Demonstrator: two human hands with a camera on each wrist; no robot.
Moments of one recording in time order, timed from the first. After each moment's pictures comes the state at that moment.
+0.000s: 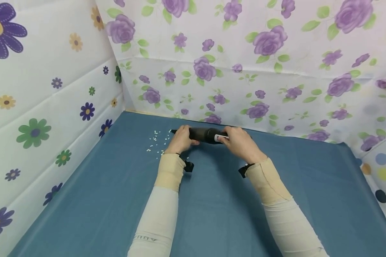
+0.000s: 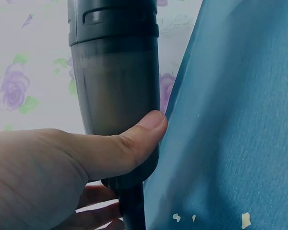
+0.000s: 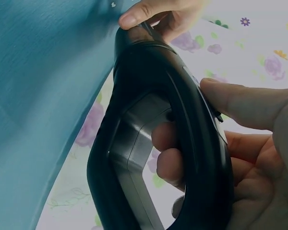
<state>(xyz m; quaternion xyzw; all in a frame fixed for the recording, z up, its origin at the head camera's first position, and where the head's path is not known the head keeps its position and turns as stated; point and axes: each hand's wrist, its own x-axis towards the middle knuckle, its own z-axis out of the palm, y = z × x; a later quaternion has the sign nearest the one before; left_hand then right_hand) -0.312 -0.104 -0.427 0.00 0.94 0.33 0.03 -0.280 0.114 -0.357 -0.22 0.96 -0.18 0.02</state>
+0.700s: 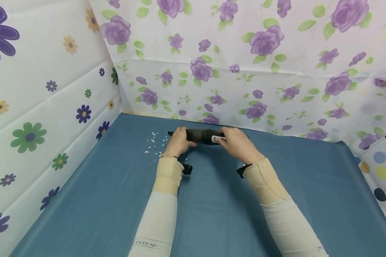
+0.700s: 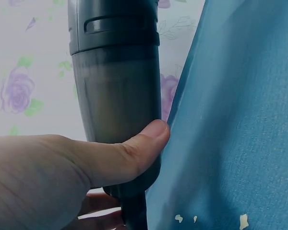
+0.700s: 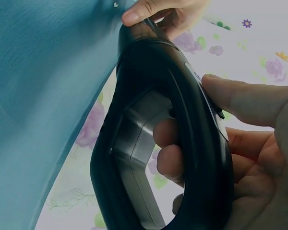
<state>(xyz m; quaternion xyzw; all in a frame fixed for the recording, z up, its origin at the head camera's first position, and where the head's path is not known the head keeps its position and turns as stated) -0.309 -0.104 -0.431 0.00 0.94 0.33 0.02 -0.281 0.115 -0.359 -0.23 0.95 -0.19 0.02</state>
